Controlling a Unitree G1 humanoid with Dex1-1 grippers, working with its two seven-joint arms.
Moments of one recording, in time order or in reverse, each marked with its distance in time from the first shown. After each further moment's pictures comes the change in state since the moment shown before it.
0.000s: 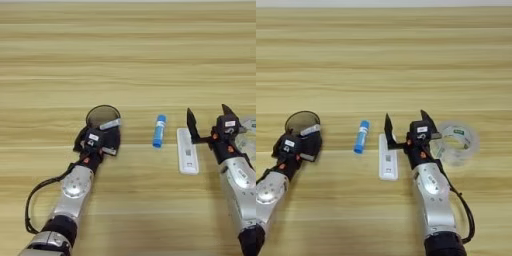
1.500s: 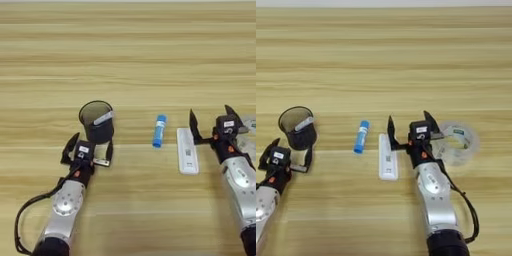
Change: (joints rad) left arm 0.249 -0.014 -0.030 -0.290 0.008 0.054 0.015; right arm -0.015 -0.036 0.000 0.052 -0.114 -0.002 -0.081
